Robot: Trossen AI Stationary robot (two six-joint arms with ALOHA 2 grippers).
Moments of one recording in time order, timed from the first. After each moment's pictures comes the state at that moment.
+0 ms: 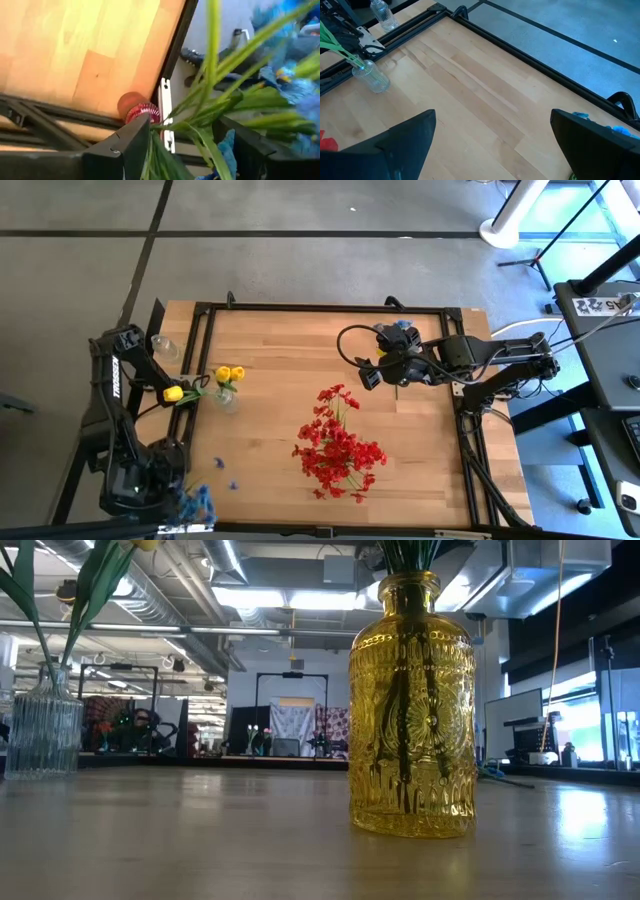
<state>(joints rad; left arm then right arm) -1.20 1.35 1.44 -1.22 -0.14 -1.61 0.19 1.46 1.64 -1.08 0.67 0.80</state>
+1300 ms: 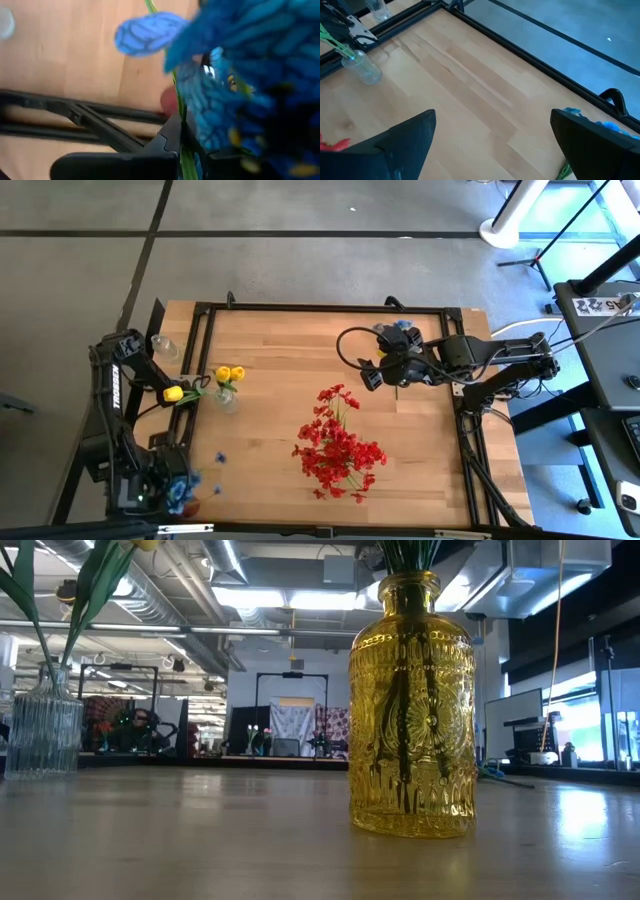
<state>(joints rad) -1.23 1.41 1.45 -1.37 -0.11 -1.48 0.19 1.46 1.64 -1.12 0.66 0.80</state>
